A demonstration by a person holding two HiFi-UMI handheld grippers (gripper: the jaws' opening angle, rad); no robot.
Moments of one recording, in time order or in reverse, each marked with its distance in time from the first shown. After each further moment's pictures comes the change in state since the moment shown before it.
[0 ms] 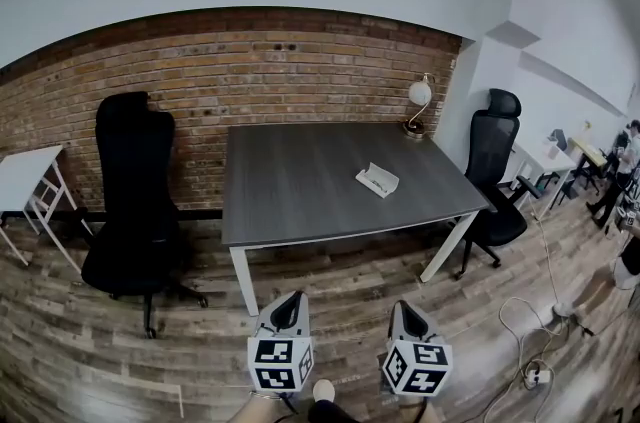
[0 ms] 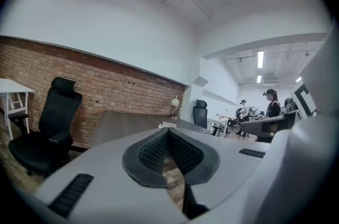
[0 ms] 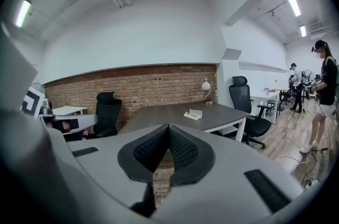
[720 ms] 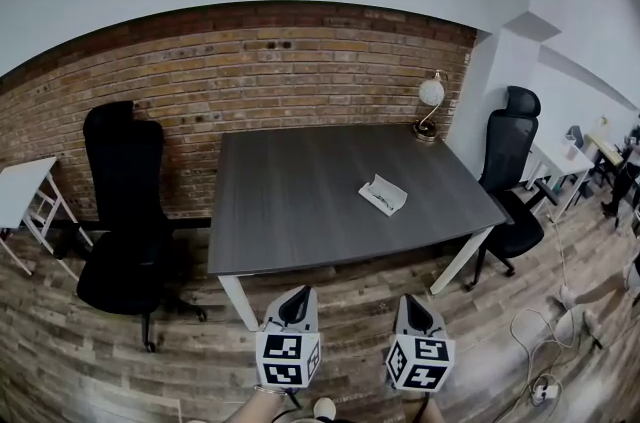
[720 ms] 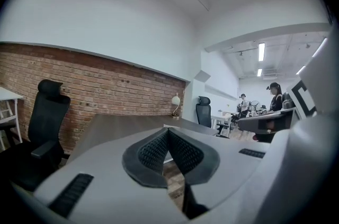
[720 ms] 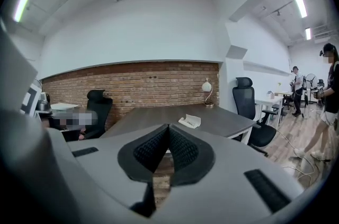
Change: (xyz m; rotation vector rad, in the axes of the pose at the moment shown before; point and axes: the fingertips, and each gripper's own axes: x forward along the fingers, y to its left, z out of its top) left arm 0.135 0.003 0.021 0.051 0.022 -0.002; right arm 0.125 -0.049 0.038 -0.040 0.005 -0.007
